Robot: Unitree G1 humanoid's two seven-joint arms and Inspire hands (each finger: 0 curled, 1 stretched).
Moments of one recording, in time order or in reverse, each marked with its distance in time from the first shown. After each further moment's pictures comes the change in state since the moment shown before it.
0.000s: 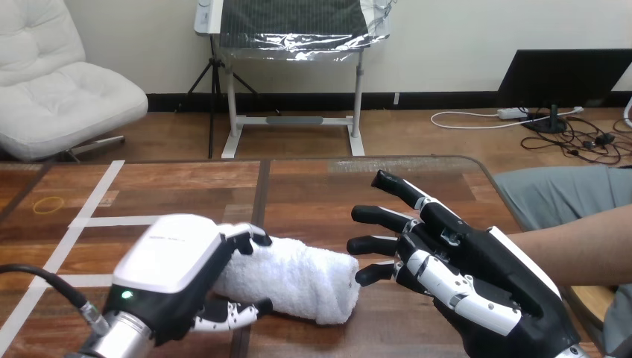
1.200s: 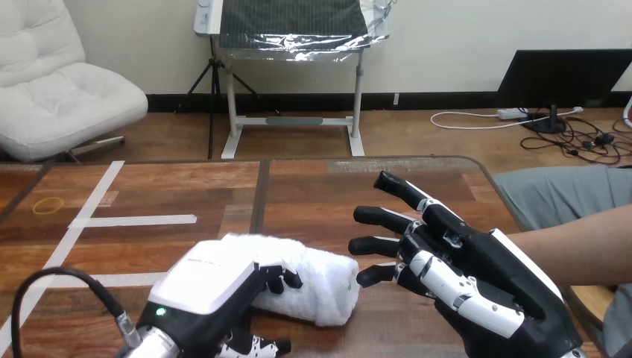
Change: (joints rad) left arm -0.027 0.033 -0.138 0.048 -0.029 -0.007 -0.040; right arm 0.013 0.000 -0.004 0.000 0.015 -0.005 0.002
